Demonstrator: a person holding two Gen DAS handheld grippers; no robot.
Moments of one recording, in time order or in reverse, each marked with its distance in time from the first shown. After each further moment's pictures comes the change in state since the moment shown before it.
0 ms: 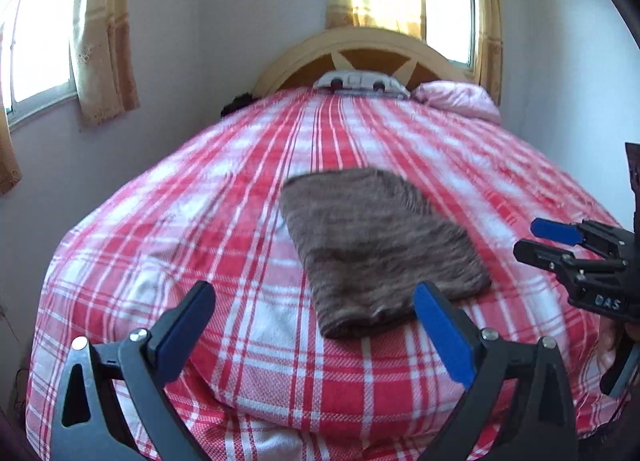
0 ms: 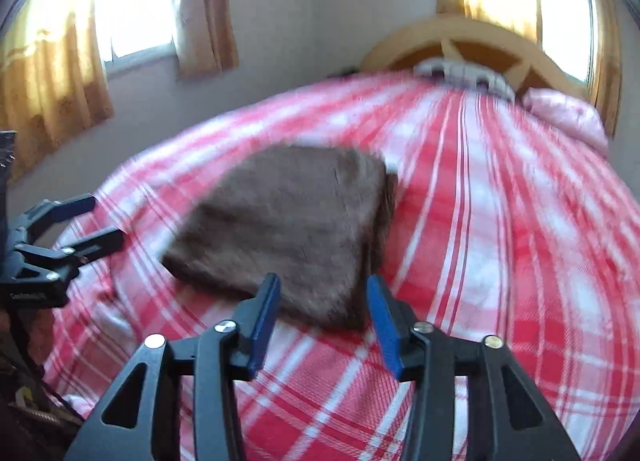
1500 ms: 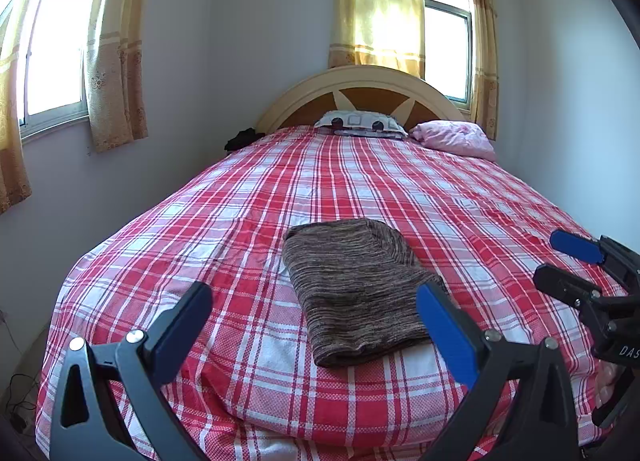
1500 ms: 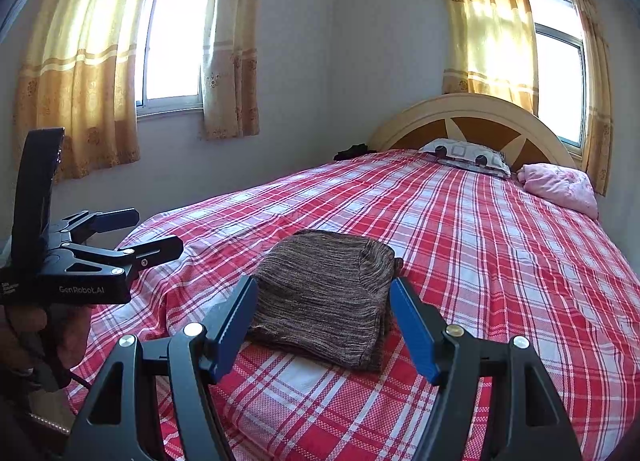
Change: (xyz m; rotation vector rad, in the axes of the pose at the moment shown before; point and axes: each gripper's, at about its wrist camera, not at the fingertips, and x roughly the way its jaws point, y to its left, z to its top) left arm -0.043 -0.003 0.019 -0.034 -0.112 0.001; right arm -0.084 0.039 0.015 -0.064 -0.221 -0.006
